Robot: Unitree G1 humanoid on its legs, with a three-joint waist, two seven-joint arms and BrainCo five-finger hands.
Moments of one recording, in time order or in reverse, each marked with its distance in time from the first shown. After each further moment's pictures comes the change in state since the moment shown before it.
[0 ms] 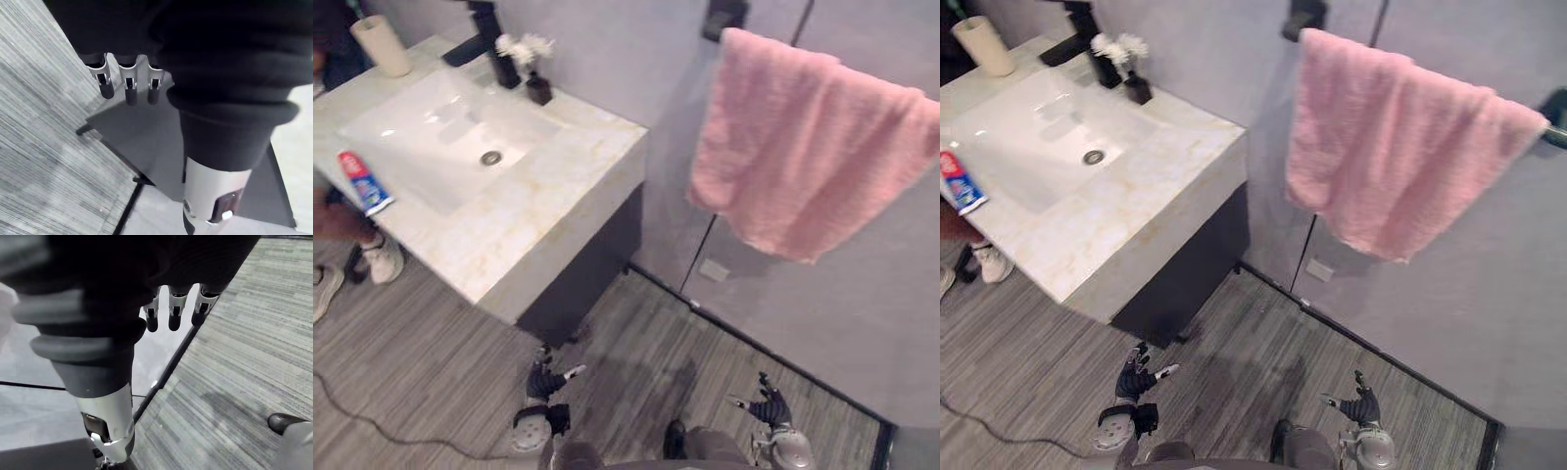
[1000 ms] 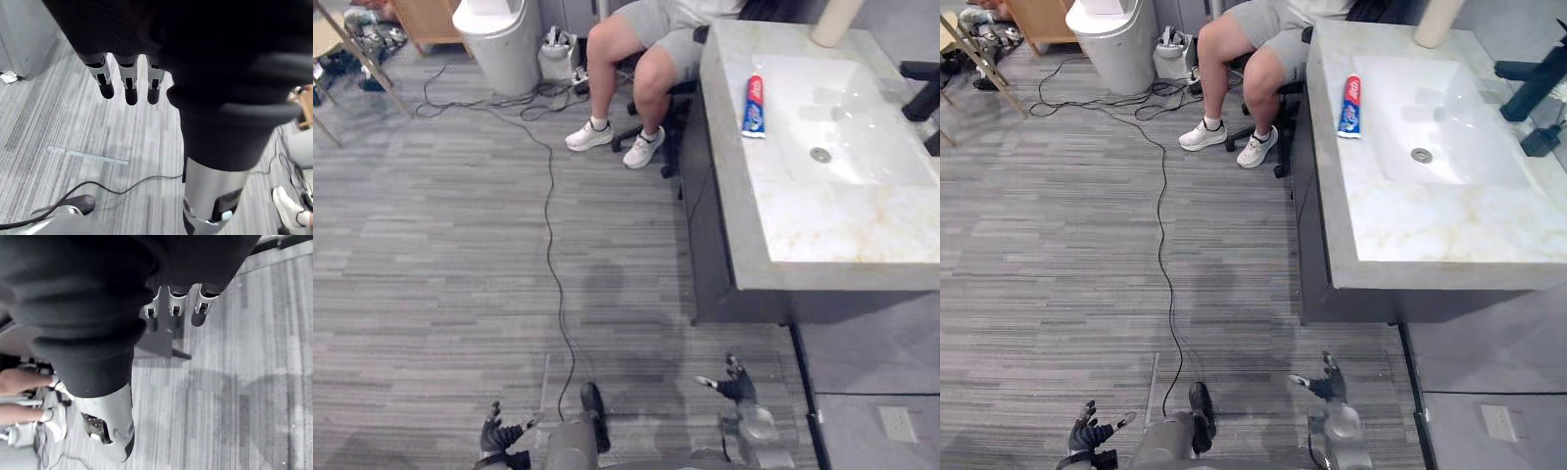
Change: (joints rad) left arm 0.078 0.028 0.175 0.169 -0.025 0.000 0.066; right arm -0.133 0.097 0.116 0.031 -0.041 0.002 -0.020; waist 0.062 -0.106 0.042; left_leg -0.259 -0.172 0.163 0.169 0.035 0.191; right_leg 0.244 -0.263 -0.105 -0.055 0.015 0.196
